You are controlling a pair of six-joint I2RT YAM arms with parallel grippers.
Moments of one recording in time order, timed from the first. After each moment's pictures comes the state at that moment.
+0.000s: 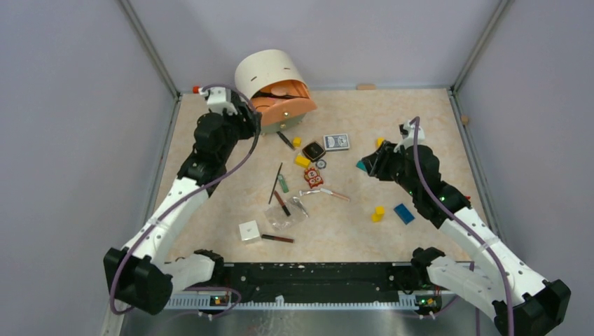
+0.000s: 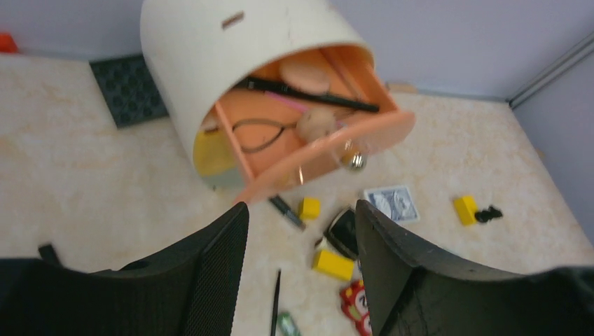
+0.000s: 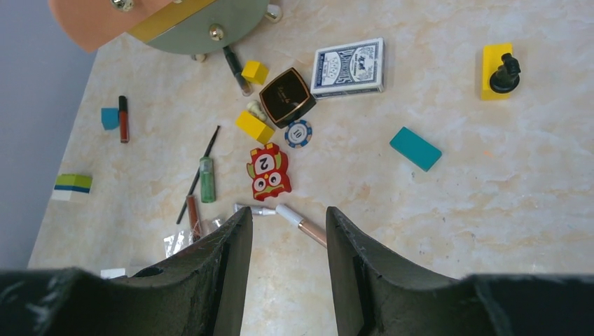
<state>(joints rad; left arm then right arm) -0.34 1.18 1.05 0.03 -0.10 -0.33 0.51 0.84 0.77 -0.29 0.09 0.52</state>
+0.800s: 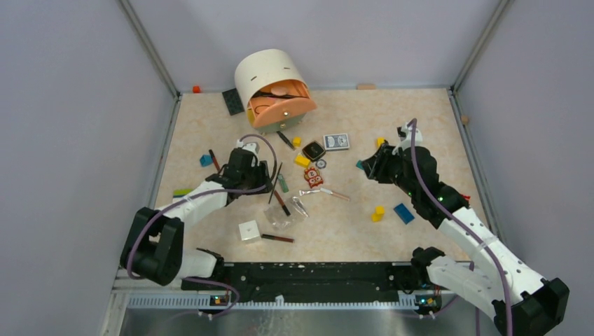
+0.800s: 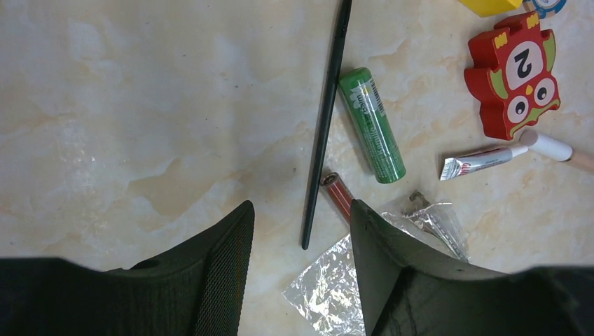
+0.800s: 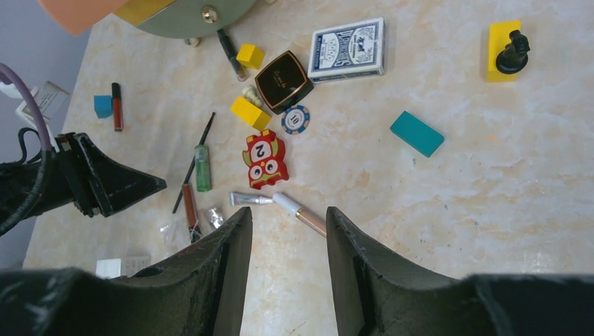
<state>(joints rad) -0.37 1.31 0.66 -0.18 0.06 -0.44 0.51 0.84 0.75 -0.30 0.08 0.53</state>
